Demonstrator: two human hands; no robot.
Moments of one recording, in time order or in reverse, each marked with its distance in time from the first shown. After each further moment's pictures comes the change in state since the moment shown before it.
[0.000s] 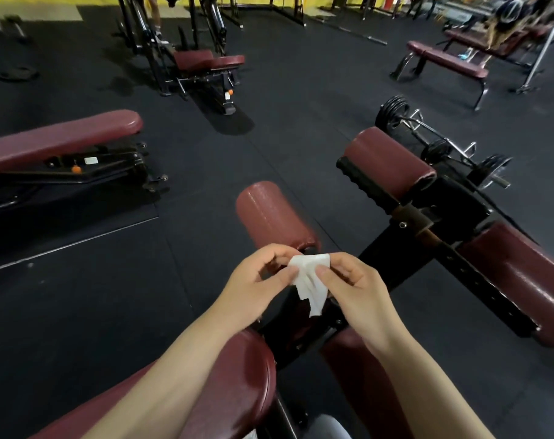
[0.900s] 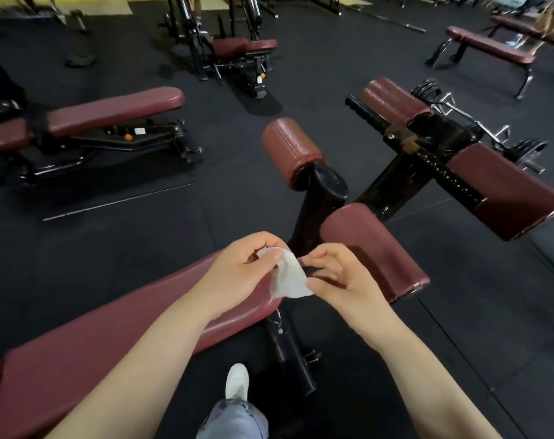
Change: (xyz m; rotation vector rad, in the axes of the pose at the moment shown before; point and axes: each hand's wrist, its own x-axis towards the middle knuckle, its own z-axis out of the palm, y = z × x) left_hand -0.230 0.041 0.050 0.238 0.063 -0.073; right_hand -0.220 0.040 0.004 0.110 -0.305 -0.034
